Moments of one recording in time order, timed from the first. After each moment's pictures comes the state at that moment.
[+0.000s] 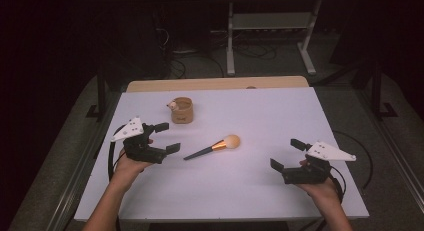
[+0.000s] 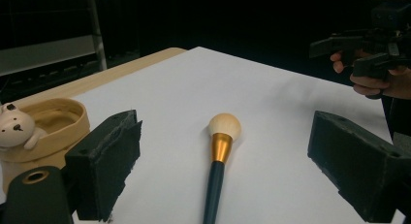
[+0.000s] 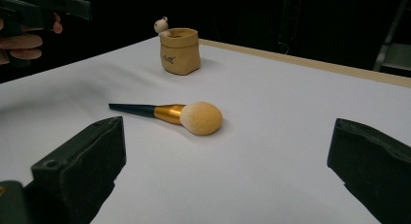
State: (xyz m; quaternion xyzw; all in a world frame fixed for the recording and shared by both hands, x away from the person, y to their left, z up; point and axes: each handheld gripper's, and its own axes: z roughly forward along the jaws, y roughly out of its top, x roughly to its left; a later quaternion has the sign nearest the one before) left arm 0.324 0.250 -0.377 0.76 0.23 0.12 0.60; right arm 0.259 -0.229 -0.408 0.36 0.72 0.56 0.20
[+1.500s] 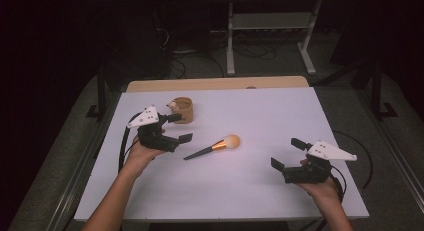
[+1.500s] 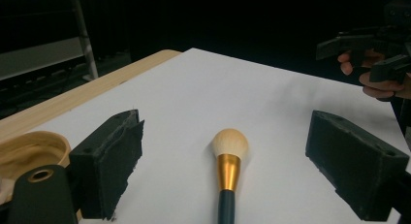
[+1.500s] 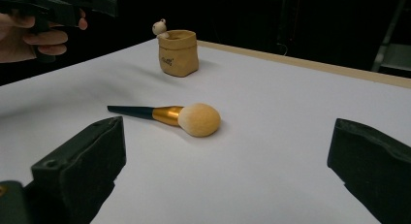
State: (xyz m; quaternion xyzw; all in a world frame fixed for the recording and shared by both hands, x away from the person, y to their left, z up) left arm 0.357 0.219 -0.372 0.77 0.21 0.11 0.59; right arm 0.260 -0.230 -0.408 0.36 0.71 0.56 0.21
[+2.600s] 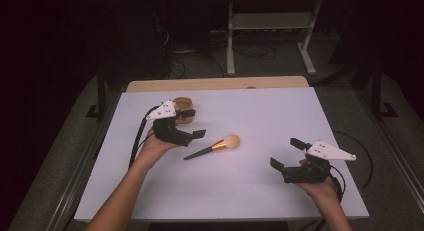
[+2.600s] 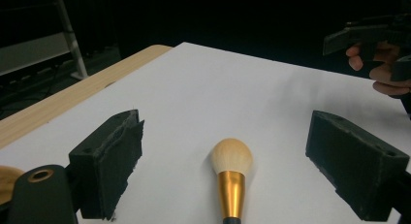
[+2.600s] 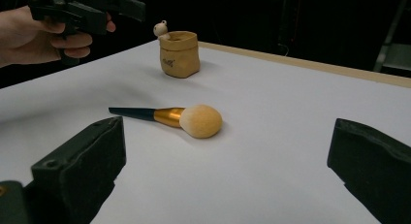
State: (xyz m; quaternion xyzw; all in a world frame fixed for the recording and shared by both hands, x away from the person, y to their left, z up) left arm 0.380 0.184 -0.374 0.79 0.18 0.10 0.58; right arm 0.260 -0.229 -0.408 0.36 0.71 0.57 0.20
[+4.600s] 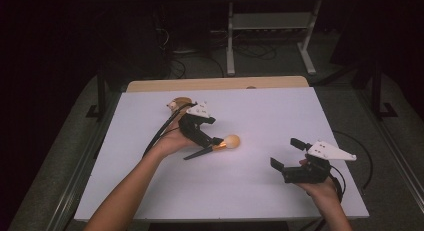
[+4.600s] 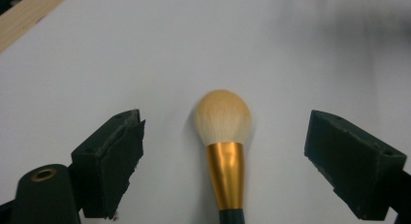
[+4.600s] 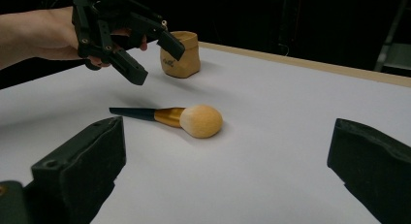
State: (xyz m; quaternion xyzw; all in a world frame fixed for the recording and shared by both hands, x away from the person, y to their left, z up) left arm 0.409 0.118 -0.390 0.90 0.14 0.05 0.42; right arm 0.260 -0.229 -0.408 0.37 0.71 0.57 0.20
